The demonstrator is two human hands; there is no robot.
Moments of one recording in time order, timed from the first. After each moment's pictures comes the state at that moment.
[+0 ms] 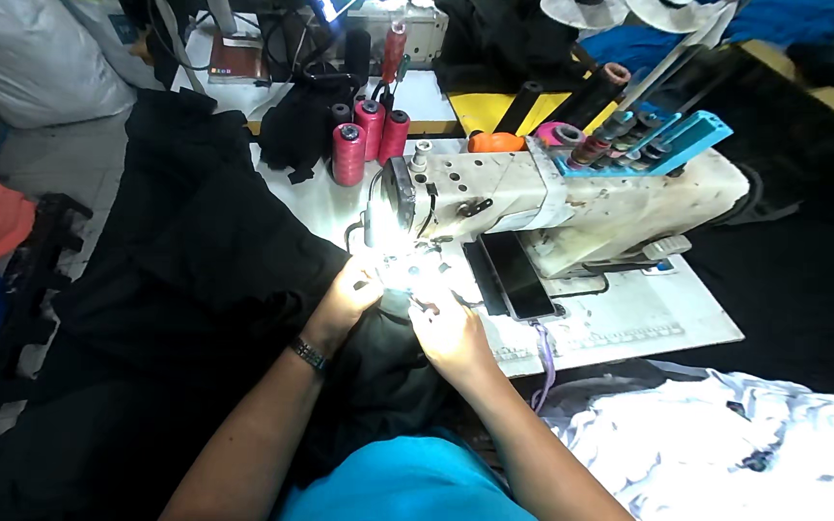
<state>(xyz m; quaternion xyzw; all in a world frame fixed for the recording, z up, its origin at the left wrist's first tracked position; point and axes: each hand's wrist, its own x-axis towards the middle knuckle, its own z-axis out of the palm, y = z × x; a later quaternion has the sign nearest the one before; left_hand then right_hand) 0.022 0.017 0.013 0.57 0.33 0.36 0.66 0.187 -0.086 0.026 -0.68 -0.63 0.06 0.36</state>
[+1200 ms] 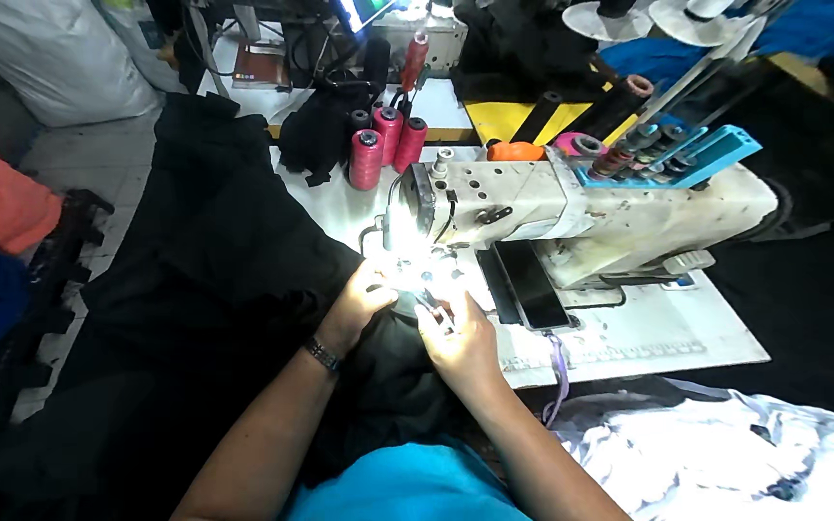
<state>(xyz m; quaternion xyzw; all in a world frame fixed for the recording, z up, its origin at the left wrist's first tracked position) 0.019 0.016 0.015 0.56 0.34 0.36 0.67 0.173 -0.083 0.034 -0.67 -0.62 0.01 0.41</state>
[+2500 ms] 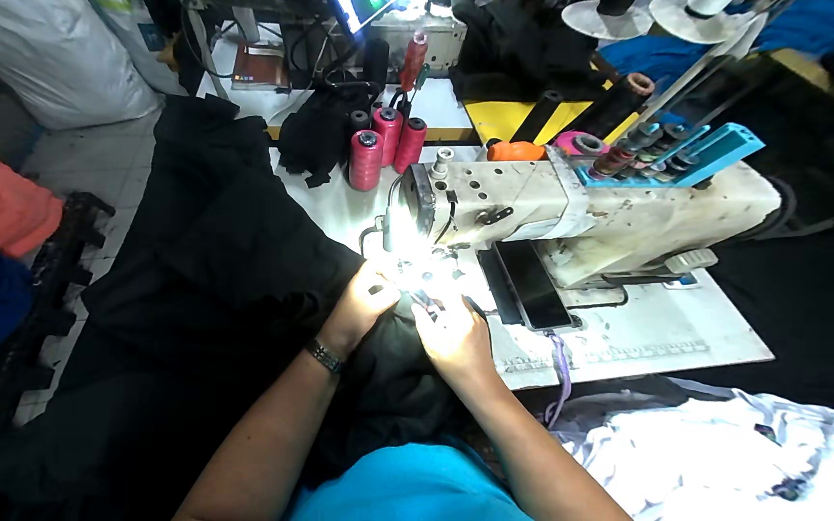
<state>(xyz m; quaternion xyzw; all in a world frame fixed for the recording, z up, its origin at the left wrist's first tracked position) 0.024 0.016 0.014 0.57 0.35 0.37 0.64 0.173 -0.074 0.018 -0.68 -0.62 0.00 0.40</state>
